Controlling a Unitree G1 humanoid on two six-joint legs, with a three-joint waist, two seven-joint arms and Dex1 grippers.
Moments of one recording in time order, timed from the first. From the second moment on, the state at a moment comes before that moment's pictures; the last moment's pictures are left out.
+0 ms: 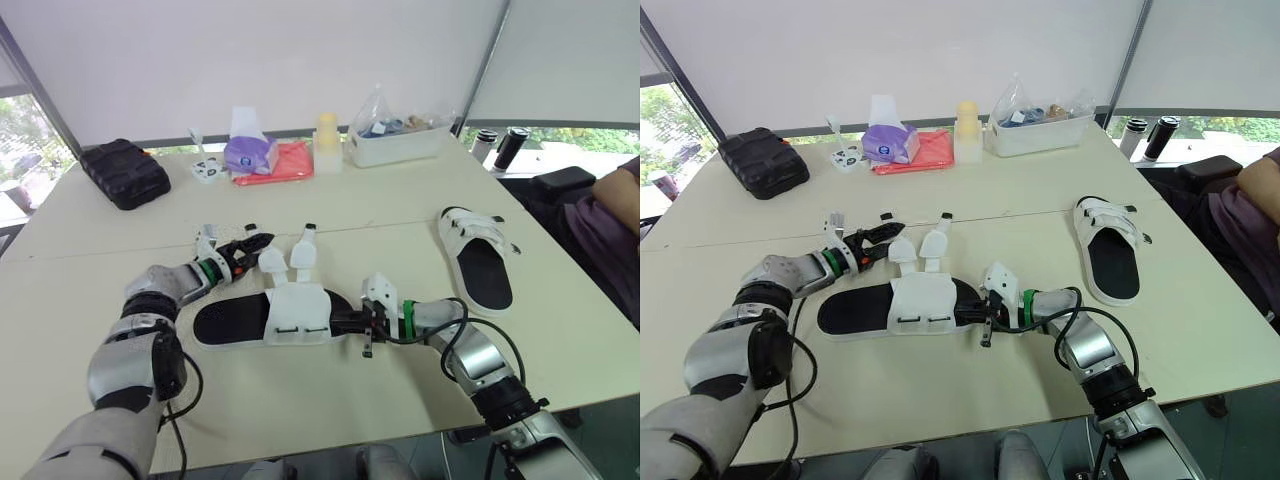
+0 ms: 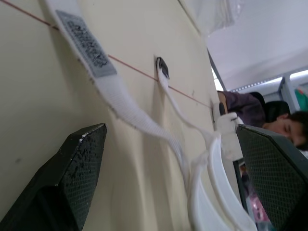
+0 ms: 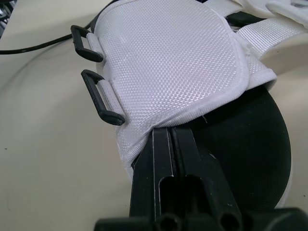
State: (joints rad) left arm -1.00 0.37 0.44 1.19 -0.59 0.72 -0.69; right arm -0.42 -0.41 0.29 0.14 0.20 0.23 1.05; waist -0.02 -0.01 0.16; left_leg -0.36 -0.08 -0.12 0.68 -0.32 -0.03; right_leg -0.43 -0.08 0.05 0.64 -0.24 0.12
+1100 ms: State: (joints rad) left arm -0.91 0.39 0.04 0.78 -0.17 -0.03 -1.11; right arm -0.42 -0.38 0.29 0.16 0.18 0.18 1.03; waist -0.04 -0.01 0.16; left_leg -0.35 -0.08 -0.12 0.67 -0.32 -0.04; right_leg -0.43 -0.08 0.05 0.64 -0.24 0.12
